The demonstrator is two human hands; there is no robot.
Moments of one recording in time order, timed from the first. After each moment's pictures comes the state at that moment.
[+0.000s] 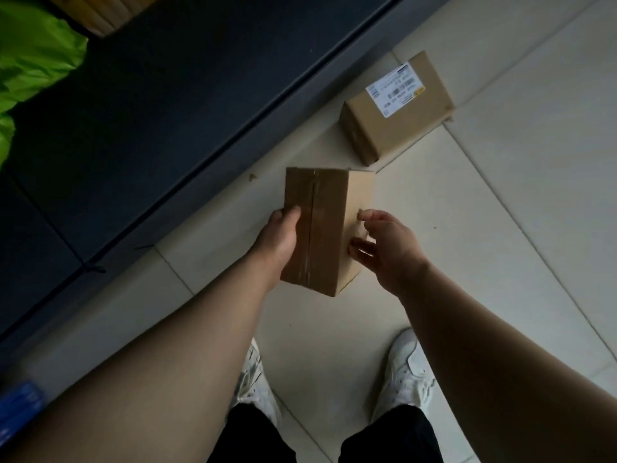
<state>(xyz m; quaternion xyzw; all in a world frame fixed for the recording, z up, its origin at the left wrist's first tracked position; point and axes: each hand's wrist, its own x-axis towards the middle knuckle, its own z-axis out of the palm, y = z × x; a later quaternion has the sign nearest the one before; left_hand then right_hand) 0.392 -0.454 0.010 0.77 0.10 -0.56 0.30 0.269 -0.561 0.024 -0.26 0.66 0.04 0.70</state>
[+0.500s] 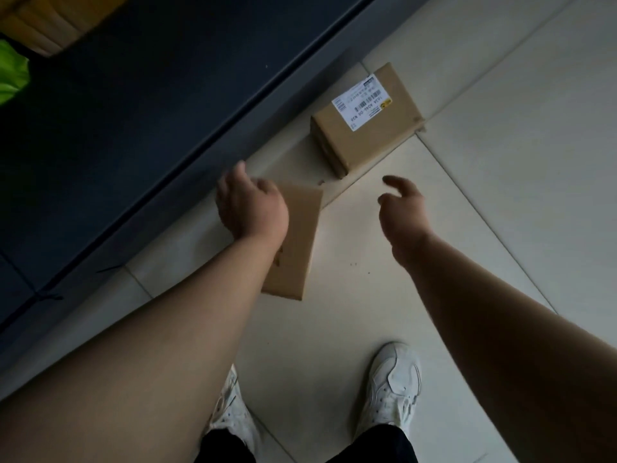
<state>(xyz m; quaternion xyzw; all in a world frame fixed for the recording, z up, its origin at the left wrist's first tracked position) 0.397 -0.524 0.005 0.93 -0.02 -0.26 0.28 0.260 -0.637 -0.013 -0.50 0.66 -0.01 0.56</state>
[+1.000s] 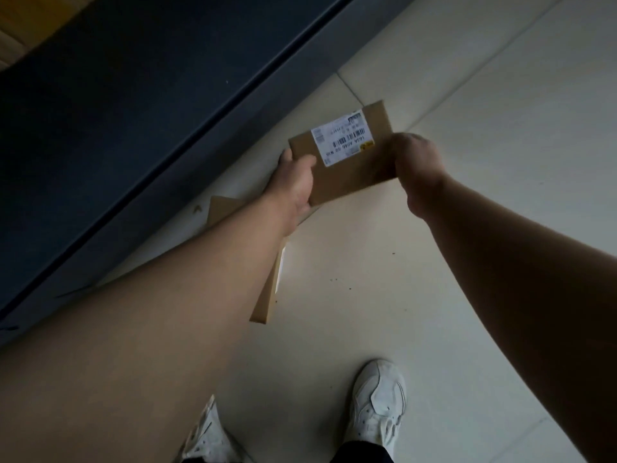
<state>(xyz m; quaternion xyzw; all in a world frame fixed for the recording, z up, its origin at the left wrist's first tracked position) 0.385 -0.620 -0.005 0.70 0.10 -0.53 0.46 0.279 -0.735 -0.019 -0.52 0.64 -0.05 0.57</state>
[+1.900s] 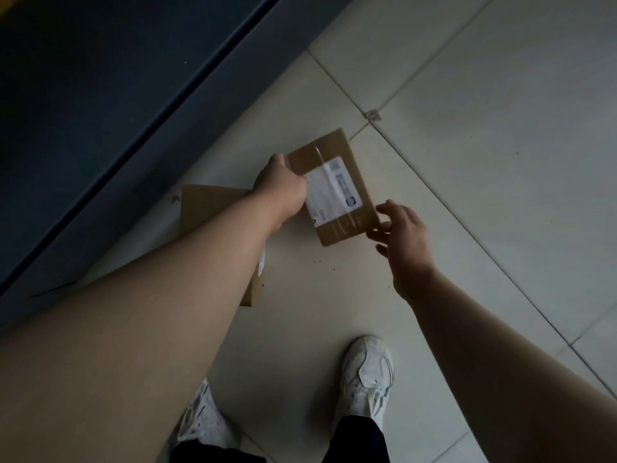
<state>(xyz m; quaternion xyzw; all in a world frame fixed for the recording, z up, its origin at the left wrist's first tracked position) 0.360 -0.608 -0.006 0.81 -0.10 -0.52 0.25 0.184 -0.647 0.001 -0.37 0.68 -0.07 0.62</state>
